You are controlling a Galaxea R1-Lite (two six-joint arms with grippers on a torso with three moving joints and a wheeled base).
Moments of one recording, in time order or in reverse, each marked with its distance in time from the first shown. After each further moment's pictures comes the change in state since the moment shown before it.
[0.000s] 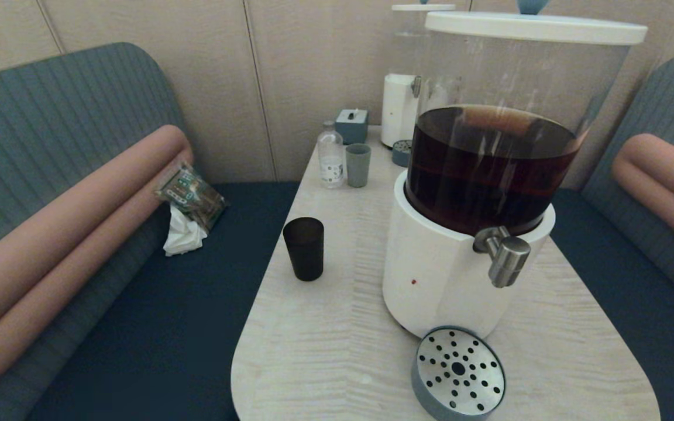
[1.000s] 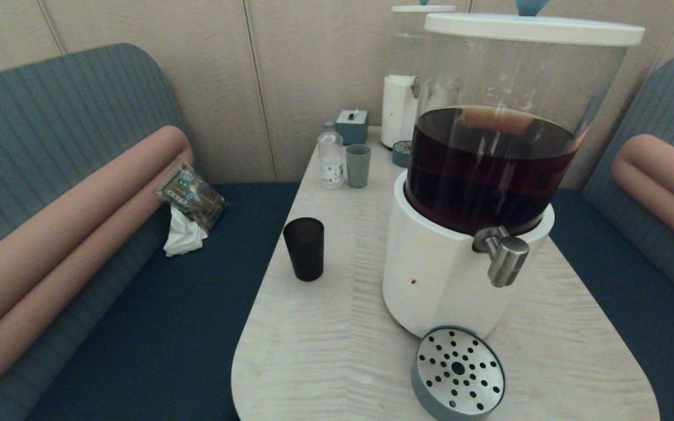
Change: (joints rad) left arm 0.021 -0.488 0.017 0.170 0.003 0.091; right arm 0.000 0.000 0.000 0.000 0.000 0.001
